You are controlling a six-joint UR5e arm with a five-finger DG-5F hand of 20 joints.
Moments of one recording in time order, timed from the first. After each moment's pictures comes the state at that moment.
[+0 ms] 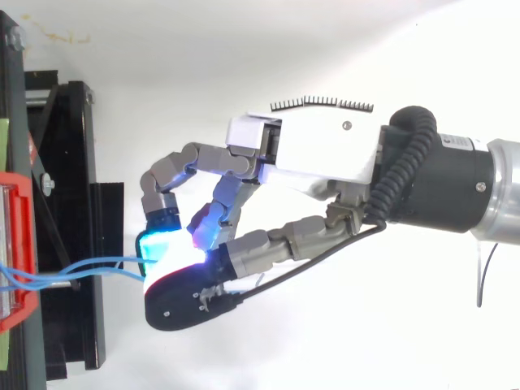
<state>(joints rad) 0.17 -2.28 -1.15 -2.99 -1.24 -0.04</state>
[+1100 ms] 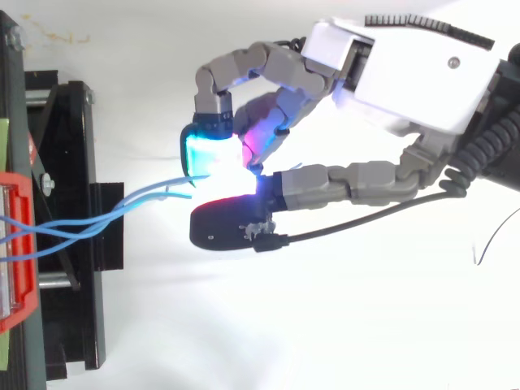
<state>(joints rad) 0.18 -2.17 -1.15 -3.15 -1.00 -0.36</state>
